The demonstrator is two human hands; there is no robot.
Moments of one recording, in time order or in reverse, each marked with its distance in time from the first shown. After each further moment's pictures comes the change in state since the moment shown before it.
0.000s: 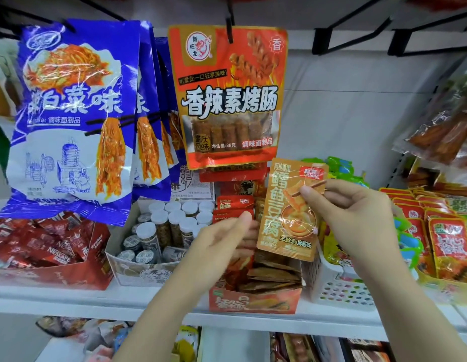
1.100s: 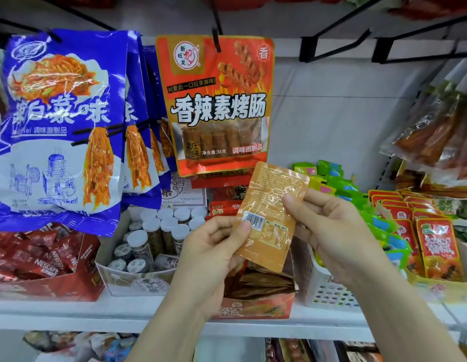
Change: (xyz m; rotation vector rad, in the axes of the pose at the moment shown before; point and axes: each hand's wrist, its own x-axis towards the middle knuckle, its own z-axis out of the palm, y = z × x) left_hand -0.001 0.016 0.022 -0.433 0.261 -0.077; right_hand -0.004 -0.002 0.008 0.497 -0.319 0.307
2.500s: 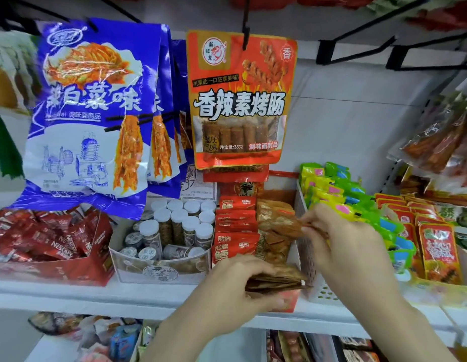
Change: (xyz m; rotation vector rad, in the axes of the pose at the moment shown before) left_hand -0.008 -0.037 -0.035 1.123 -0.428 0.330; right_hand -0.036 0.009 0.001 -1.460 0.210 -0.421
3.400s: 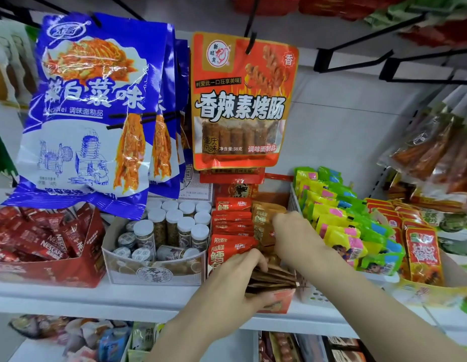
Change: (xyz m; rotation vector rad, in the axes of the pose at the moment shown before) left_hand 0.002 -0.005 0.011 -0.021 0.046 0.029; right_hand 0.050 -0.021 0.049 -0.327 -0.580 0.123
